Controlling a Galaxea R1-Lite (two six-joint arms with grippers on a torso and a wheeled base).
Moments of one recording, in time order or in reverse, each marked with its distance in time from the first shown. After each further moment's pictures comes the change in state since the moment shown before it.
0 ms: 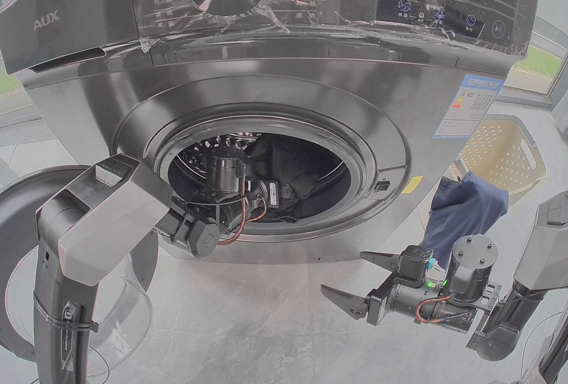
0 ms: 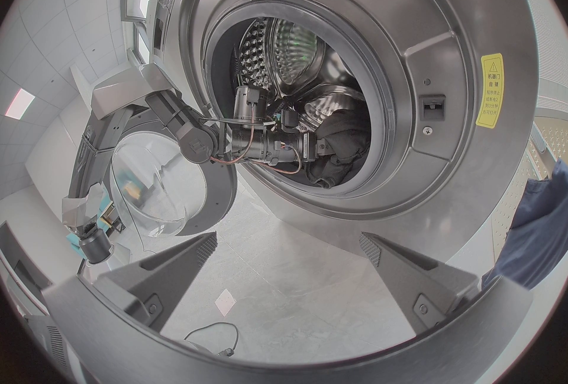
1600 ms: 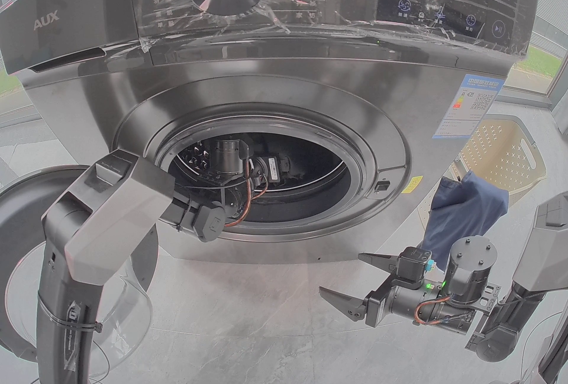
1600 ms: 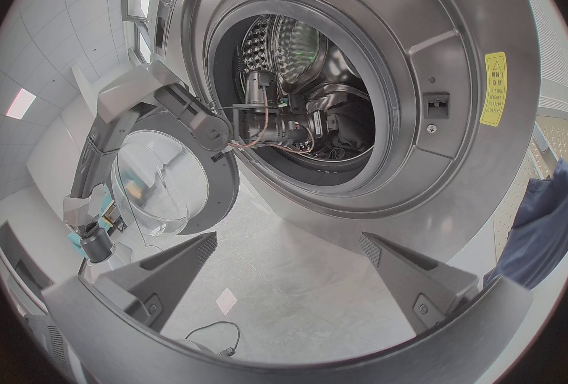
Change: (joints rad) left arm 0.003 0.036 -0.172 0.027 0.123 -0.051; right arm 0.008 0.003 0.000 0.000 0.000 0.001
